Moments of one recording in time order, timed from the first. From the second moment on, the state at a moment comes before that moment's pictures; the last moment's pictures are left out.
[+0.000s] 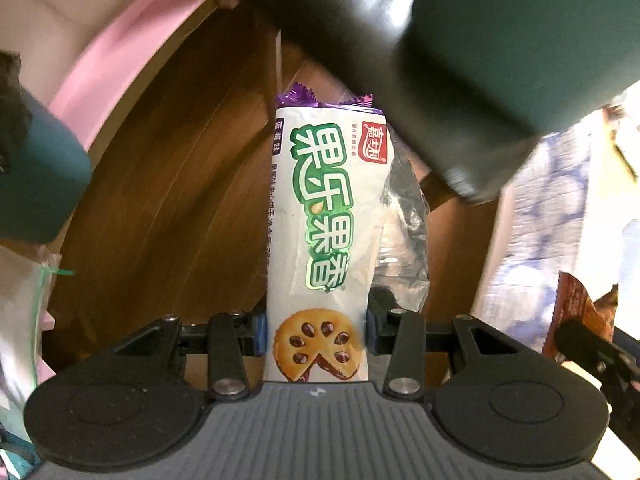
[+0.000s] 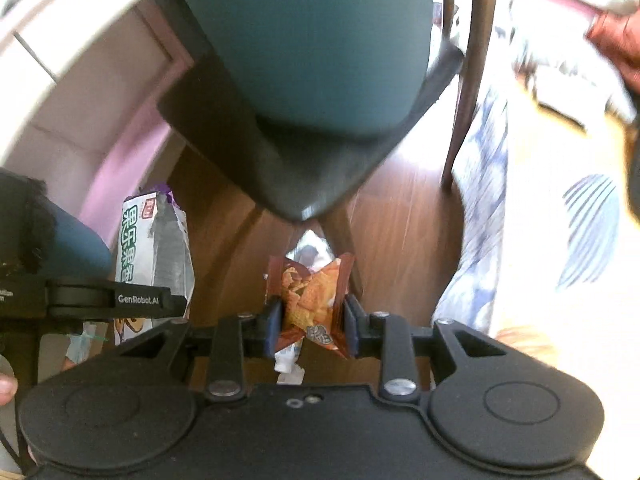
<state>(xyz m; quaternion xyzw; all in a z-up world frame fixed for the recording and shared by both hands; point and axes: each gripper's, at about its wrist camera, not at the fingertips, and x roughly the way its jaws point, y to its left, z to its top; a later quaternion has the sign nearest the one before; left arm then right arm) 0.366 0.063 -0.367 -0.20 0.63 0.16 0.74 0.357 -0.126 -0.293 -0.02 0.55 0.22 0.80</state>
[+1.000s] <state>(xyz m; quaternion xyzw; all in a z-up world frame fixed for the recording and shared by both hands) 0.442 0.082 -0.045 -0.17 0.48 0.06 0.86 0.453 -0.097 -0.035 -0.10 0.42 0.25 0.87</state>
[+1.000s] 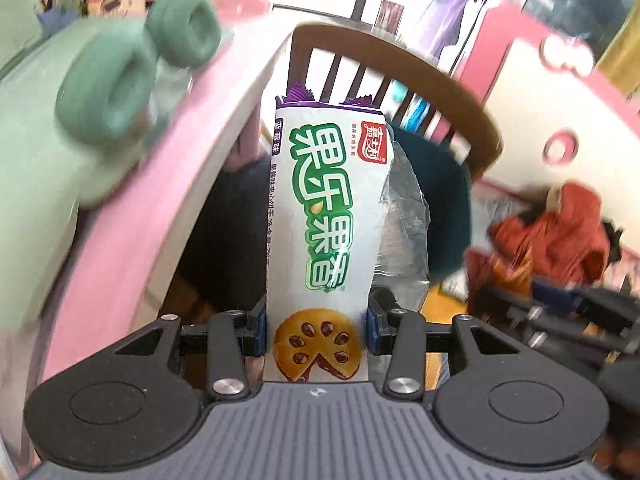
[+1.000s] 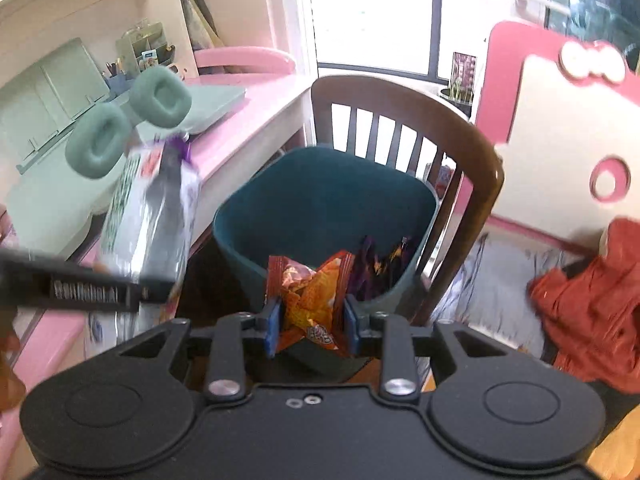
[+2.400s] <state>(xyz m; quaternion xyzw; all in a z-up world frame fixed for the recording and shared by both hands) 0.593 0.037 -0.142 -0.05 0.55 0.02 0.83 0.526 -0.076 -0.124 -0.12 0.49 0.23 0.84</state>
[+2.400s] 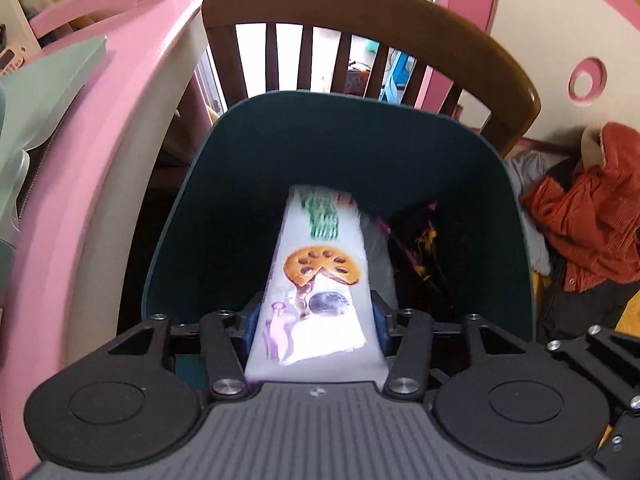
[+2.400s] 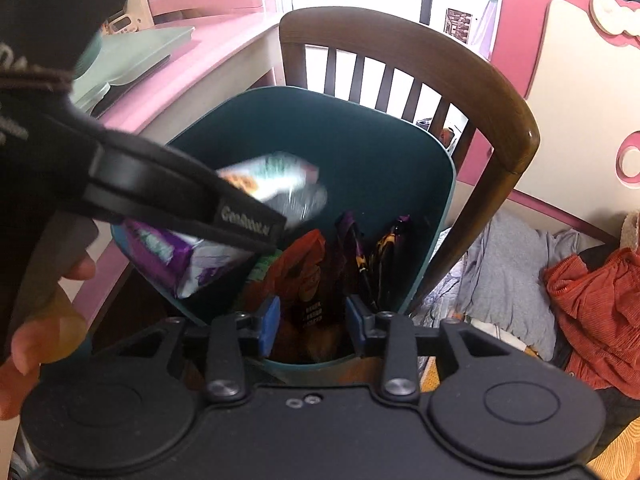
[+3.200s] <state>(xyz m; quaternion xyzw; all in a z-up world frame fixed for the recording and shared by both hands) 0.517 0.048 -0.099 -0.04 0.50 0.01 0.86 0.472 -0.079 -0.078 -0.10 0.45 0.27 0.85</state>
